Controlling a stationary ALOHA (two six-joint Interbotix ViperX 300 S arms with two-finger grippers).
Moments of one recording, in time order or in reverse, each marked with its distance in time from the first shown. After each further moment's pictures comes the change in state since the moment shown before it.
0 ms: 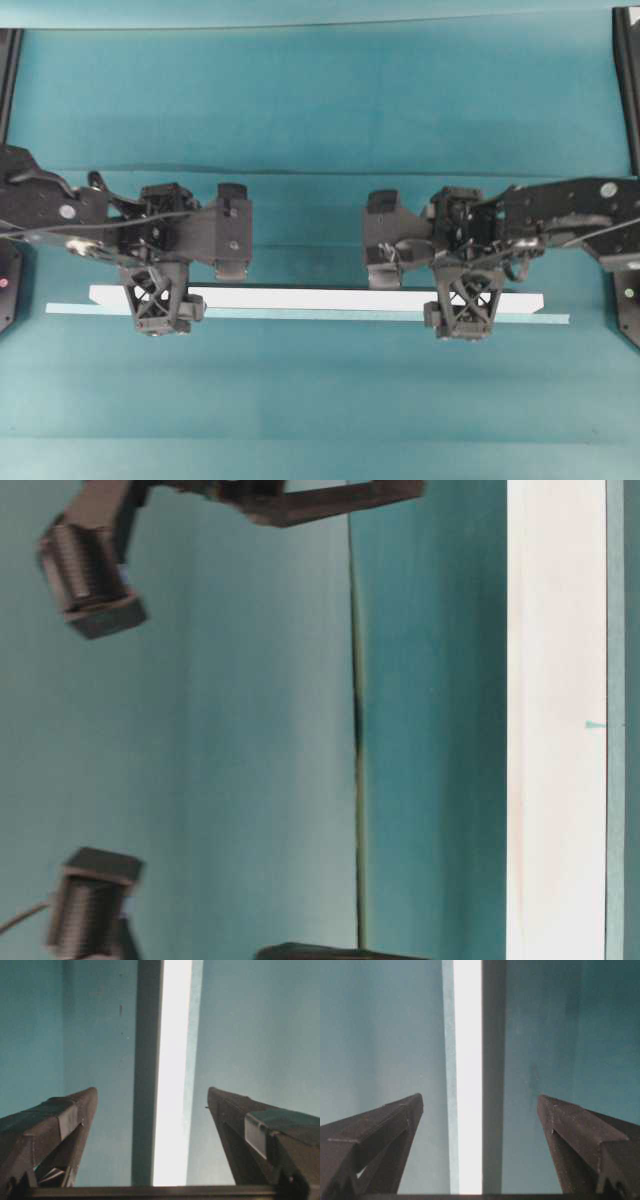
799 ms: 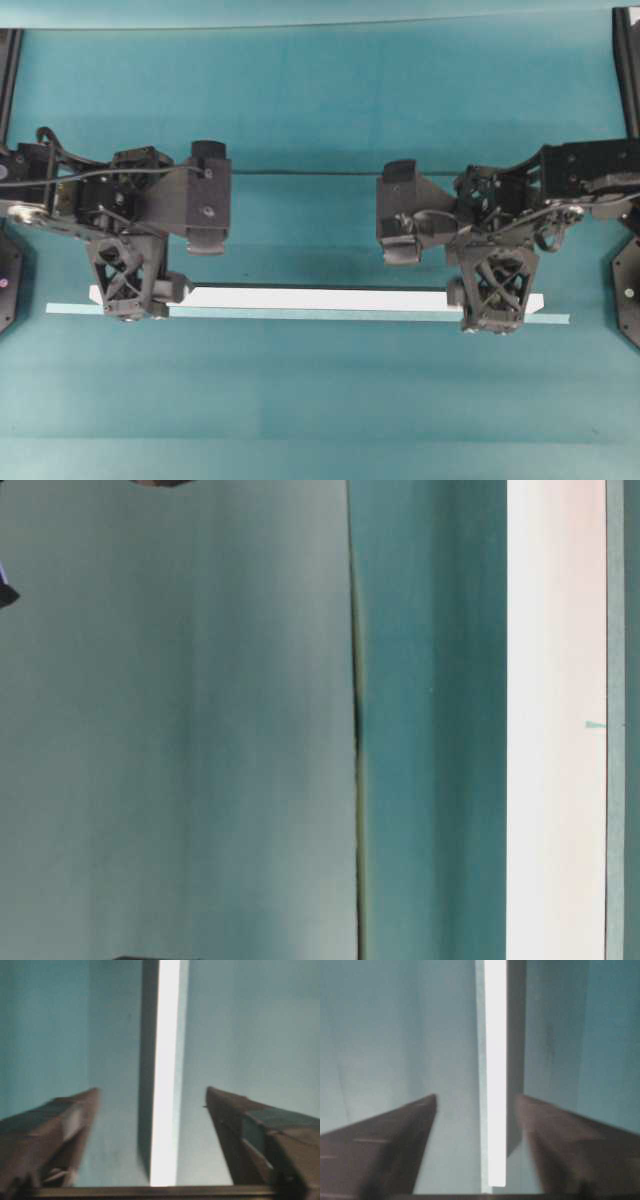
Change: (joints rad) left arm 0.003 -0.167 -0.176 0.000 0.291 0.008; right arm -0.029 -0.120 -0.137 0.075 0.290 -0.020
